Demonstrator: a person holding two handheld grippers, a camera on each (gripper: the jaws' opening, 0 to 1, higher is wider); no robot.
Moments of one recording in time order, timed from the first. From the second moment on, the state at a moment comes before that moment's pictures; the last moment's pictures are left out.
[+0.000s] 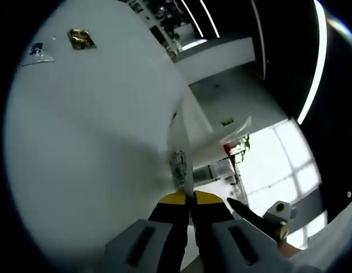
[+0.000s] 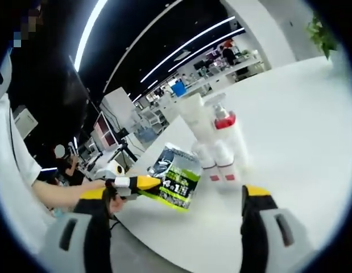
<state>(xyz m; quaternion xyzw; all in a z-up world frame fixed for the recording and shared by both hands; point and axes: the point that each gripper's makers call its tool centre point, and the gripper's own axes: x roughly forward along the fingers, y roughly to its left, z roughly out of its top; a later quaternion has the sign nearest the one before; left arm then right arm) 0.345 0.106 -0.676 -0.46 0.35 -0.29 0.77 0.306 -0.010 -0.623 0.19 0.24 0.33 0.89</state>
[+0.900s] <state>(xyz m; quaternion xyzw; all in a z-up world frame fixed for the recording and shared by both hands) 0.354 0.114 -0.725 -0.35 0.39 -0.25 0.81 0.313 -0.047 -0.640 0.16 0.26 0.27 0.91</state>
